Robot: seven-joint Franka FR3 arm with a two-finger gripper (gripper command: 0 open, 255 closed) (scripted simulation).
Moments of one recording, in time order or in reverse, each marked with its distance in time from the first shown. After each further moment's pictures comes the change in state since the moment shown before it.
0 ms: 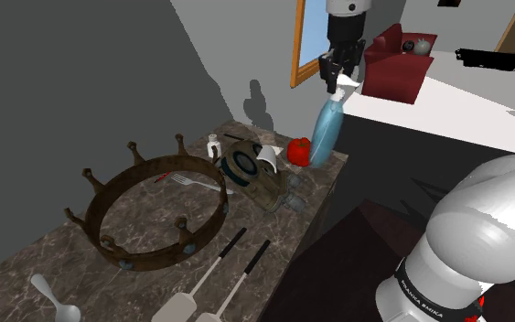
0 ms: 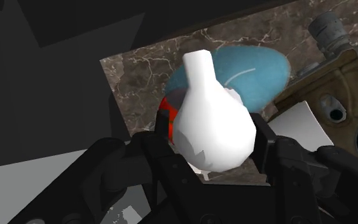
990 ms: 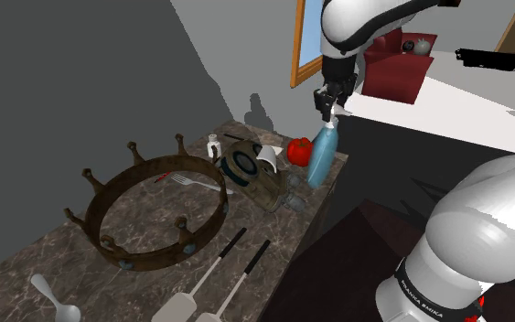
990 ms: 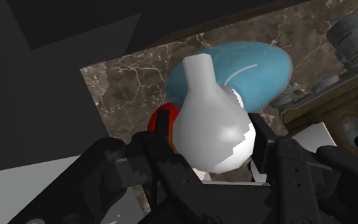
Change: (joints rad) arm -0.007 0.024 -0.016 -0.182 -0.025 0.204 0.036
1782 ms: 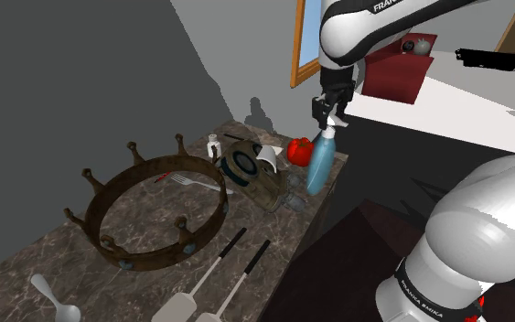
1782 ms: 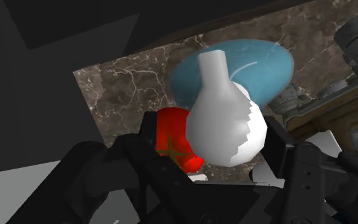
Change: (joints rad) arm -0.003 0.021 -0.005 -0.046 -0.010 0.066 0.012
